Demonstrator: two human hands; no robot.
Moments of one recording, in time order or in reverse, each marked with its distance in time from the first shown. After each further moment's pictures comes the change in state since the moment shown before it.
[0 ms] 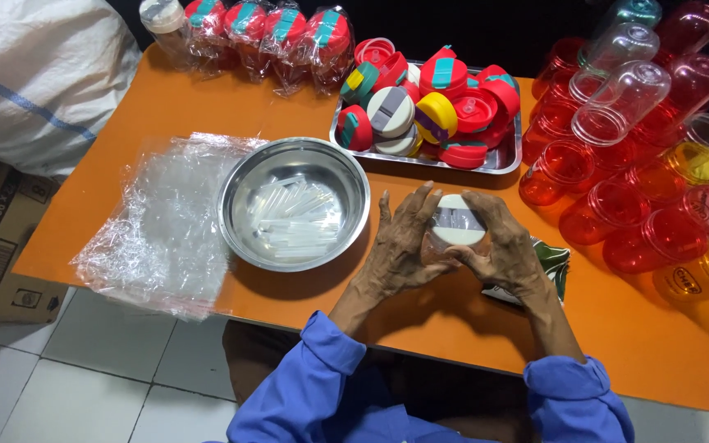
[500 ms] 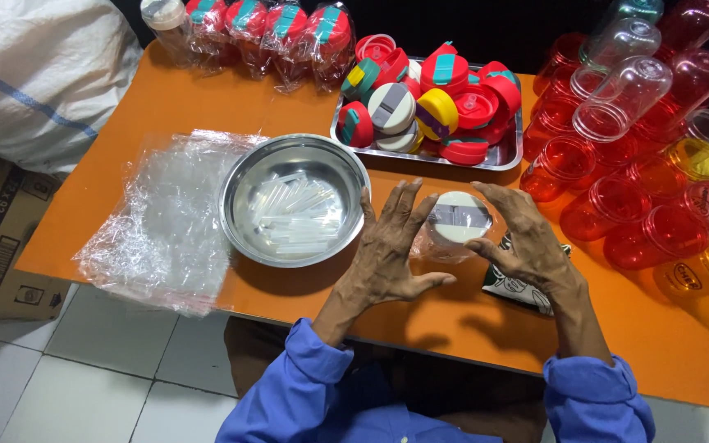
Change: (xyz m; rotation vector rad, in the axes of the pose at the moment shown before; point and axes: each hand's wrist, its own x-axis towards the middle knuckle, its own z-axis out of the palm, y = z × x) left_hand 0.002 0.018 -0.046 0.062 -0.134 -0.022; right_hand 0.007 -0.006 -0.038 -0.032 -0.222 0.103
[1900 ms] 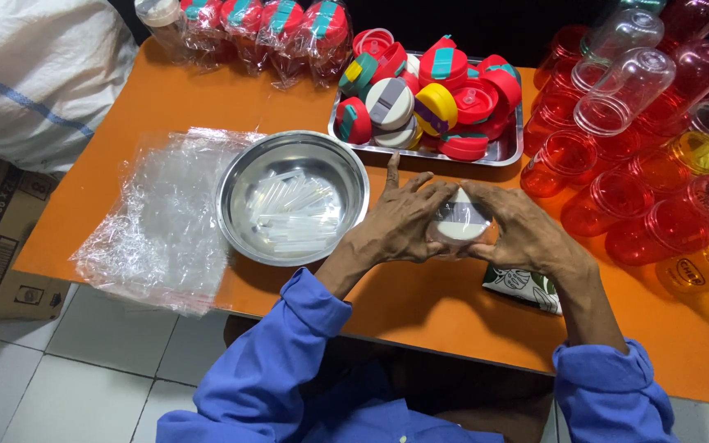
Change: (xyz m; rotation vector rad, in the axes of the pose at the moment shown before) left_hand 0.058 -0.023 0.017 0.320 -0.556 0.056; right_hand 0.033 -0.035 -0.026 -0.138 -0.347 0.113
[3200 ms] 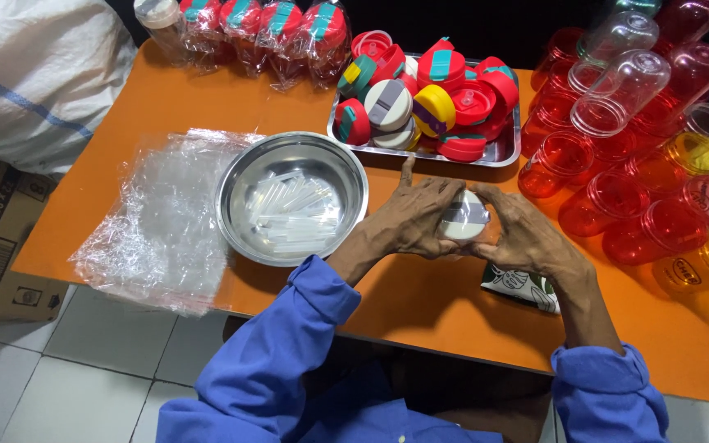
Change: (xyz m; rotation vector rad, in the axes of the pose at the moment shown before) left_hand 0.024 0.004 0.005 -0.193 -0.097 0.022; right_hand -0.011 0.022 0.021 0.089 0.105 0.022
